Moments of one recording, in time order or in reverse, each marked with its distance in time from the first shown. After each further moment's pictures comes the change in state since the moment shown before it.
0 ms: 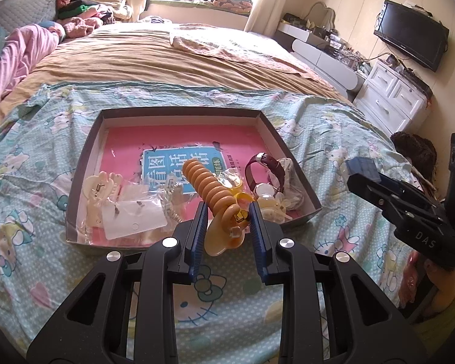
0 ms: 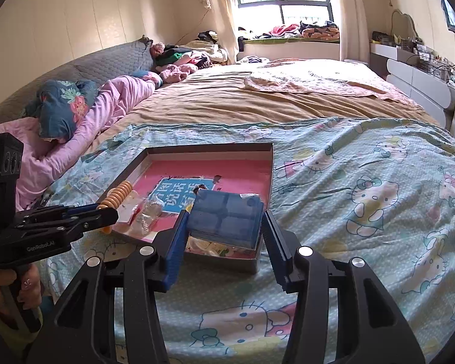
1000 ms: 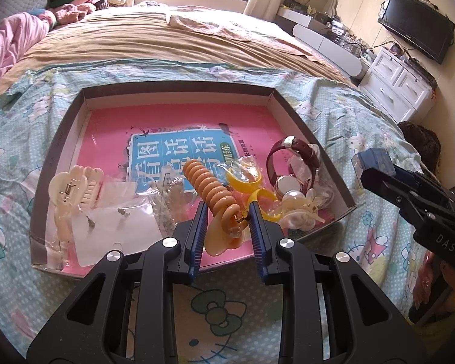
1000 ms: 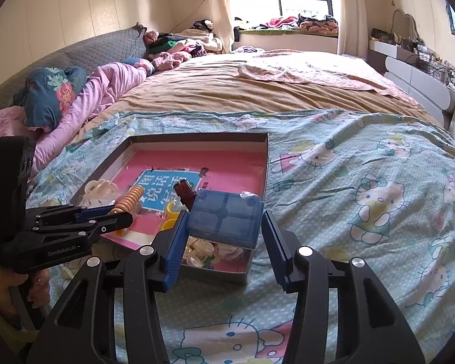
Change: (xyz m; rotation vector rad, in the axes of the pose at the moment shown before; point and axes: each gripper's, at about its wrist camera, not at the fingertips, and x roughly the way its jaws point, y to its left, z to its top) left arm 0.057 0.020 -0.001 0.003 0.074 -0.019; right arm 0.041 -0.003 -0.001 -0.025 0.063 -0.042
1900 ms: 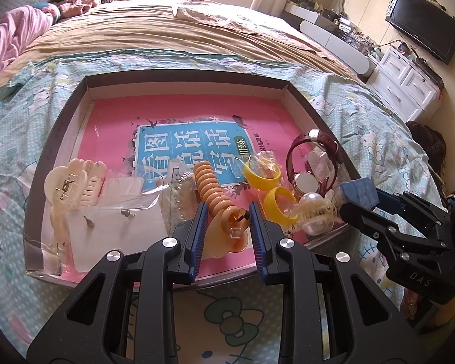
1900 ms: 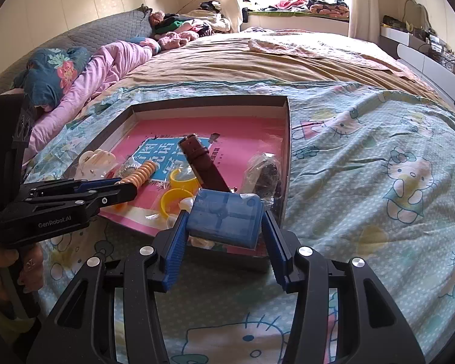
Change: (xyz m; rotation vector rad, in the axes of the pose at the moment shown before) left arm 0.015 0.012 0.000 -0.014 0.020 0.021; right arm 0.038 0.010 -0.020 -0.019 0.084 0.042
